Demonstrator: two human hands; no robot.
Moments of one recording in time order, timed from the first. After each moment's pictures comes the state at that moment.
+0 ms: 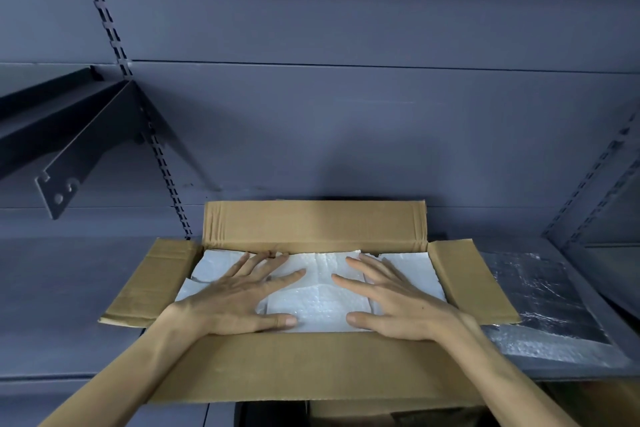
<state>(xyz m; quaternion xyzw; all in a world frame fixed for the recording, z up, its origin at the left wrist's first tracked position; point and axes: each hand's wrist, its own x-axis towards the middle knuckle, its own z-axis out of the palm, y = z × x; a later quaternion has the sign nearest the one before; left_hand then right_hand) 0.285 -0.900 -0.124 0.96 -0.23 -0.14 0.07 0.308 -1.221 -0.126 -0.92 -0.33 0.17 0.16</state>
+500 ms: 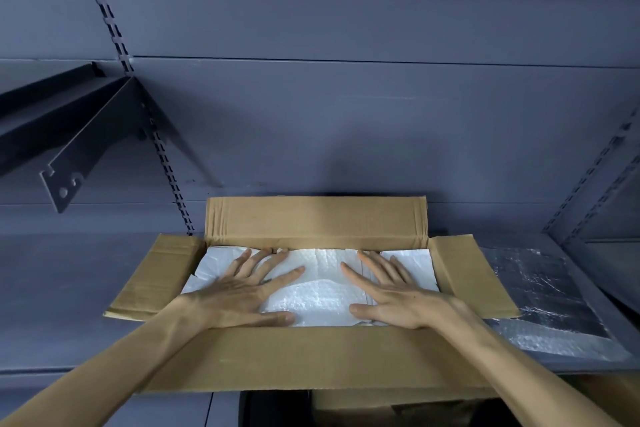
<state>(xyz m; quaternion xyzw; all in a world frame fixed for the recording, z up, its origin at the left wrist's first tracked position) 0.294 -0.893 -0.146 0.96 -0.24 -0.13 0.03 0.320 -1.220 -0.135 -0.93 -0.27 0.25 0.08</state>
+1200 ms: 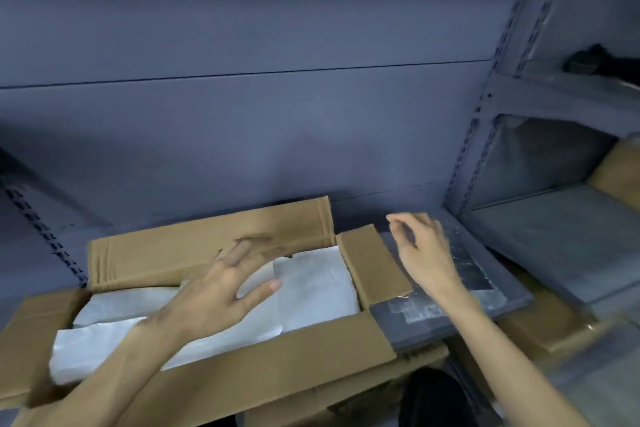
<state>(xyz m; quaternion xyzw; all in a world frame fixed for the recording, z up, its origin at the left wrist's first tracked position) 0.304 -1.014 -0.085 0.91 -0.34 0.09 0.20 0.296 -1.363 -0.092 -0.91 0.07 -0.20 0.35</state>
